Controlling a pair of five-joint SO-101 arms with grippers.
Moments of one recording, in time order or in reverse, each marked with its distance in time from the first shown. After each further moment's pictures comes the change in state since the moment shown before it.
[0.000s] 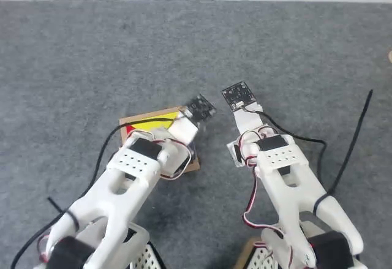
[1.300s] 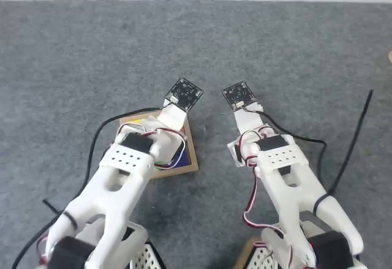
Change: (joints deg) left arm -4.5 -0.2 -2.3 -3.6 3.4; right arm 0.4 0.0 0.0 0.4 0.0
